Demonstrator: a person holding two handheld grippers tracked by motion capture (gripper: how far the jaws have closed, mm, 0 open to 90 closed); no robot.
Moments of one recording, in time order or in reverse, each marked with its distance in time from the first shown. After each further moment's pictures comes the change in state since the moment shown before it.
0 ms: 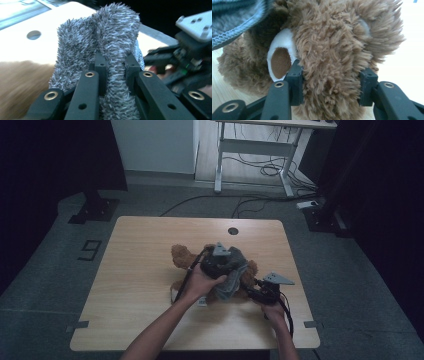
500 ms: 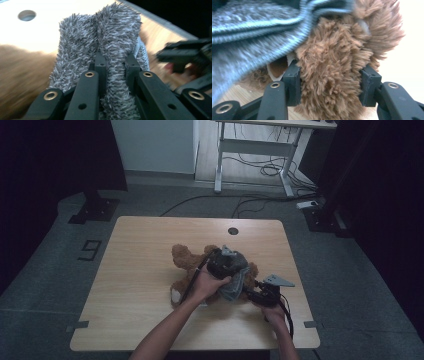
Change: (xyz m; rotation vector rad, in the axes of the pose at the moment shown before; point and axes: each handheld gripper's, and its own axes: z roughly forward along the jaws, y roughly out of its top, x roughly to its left) left arm 0.010 -0.014 0.019 0.097 0.061 -0.047; right arm 0.003 -0.005 -0.004 0.016 -0.010 0.019
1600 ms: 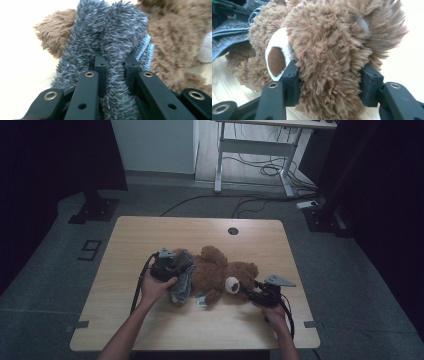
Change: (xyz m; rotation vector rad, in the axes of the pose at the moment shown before) left arm 0.100 -0.093 -0.091 -0.039 0.122 -0.190; right arm -0.003 -0.002 -0.001 -0.005 0.034 0.033
